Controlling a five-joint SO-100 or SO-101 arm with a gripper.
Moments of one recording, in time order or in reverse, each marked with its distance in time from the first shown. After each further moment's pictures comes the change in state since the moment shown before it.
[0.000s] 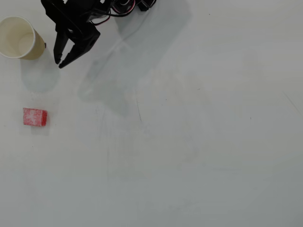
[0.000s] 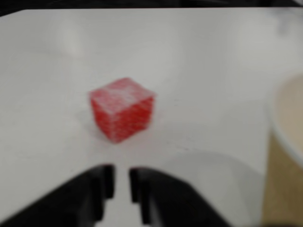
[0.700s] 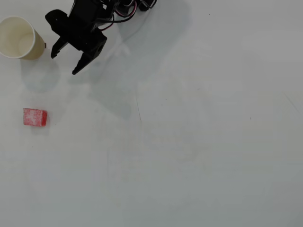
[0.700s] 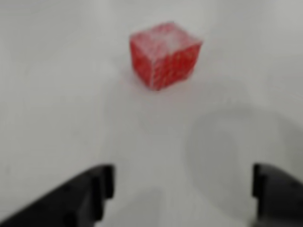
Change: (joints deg) arm -6.3 -17.3 -7.2 -2.9 0.0
